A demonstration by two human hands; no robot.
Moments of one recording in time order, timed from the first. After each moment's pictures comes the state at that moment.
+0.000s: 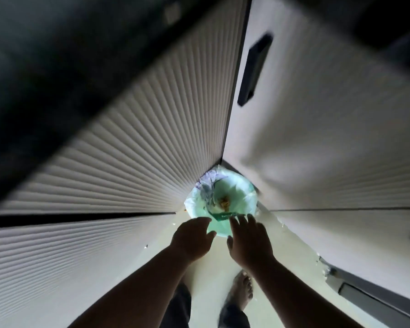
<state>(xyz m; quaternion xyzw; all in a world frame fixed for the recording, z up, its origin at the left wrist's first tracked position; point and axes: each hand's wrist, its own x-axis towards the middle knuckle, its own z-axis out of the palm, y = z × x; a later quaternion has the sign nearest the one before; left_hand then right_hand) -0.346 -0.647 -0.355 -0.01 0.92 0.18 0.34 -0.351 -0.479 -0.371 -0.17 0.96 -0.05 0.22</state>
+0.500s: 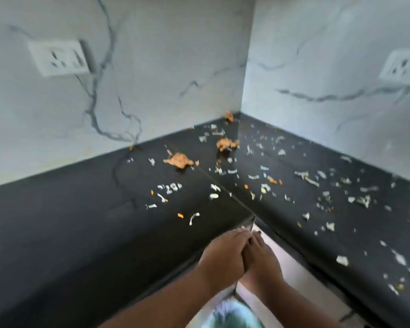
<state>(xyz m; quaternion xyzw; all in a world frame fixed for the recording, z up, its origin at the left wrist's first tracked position) -0.396 -0.668 0.034 0.11 0.94 0.29 -0.12 -0.428 -0.549 0.011 -0.31 0.94 -0.07 -0.09</state>
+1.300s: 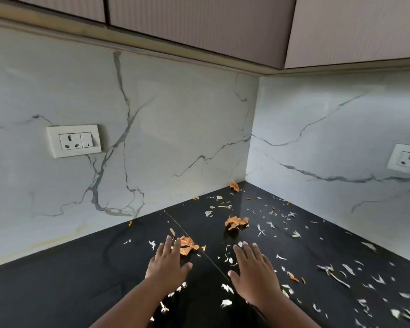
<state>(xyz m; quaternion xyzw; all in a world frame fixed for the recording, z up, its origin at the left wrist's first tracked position) -0.544 -0.867 0.095 -0.16 0.97 0.17 -0.01 -0.601 -0.643 0.105 -0.23 0.97 -0.06 -0.02</state>
